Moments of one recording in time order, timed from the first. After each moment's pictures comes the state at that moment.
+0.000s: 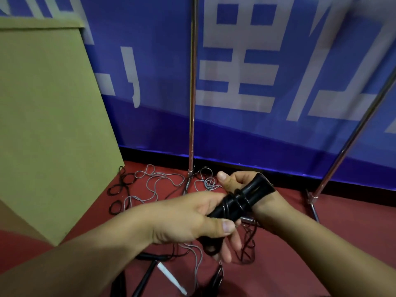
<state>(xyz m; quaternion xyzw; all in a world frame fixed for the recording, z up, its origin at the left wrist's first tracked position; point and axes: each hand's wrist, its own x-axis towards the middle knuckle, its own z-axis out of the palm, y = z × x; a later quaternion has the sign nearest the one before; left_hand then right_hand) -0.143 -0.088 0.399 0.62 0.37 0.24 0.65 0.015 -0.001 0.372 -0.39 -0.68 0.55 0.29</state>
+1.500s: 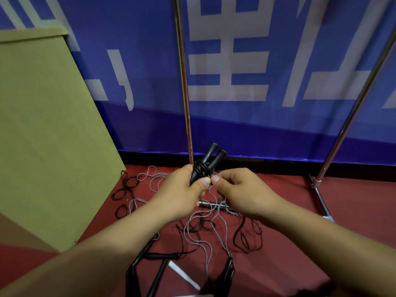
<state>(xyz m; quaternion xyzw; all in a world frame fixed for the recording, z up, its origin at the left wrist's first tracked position) -0.158 -0.060 0.371 0.59 0.66 0.34 0.31 0.004 -0.009 0.364 -0.42 -0.76 0.44 0.24</state>
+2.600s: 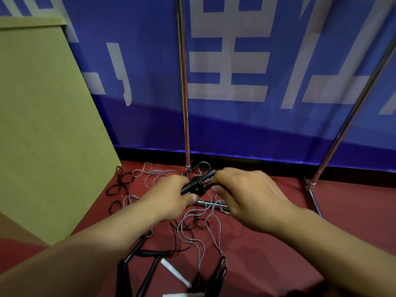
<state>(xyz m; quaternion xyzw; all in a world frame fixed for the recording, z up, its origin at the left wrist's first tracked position) -0.176 -0.052 0.351 0.61 0.74 0.14 0.24 0.026 -0.018 0.377 -0.31 -0.93 0.06 0.19</state>
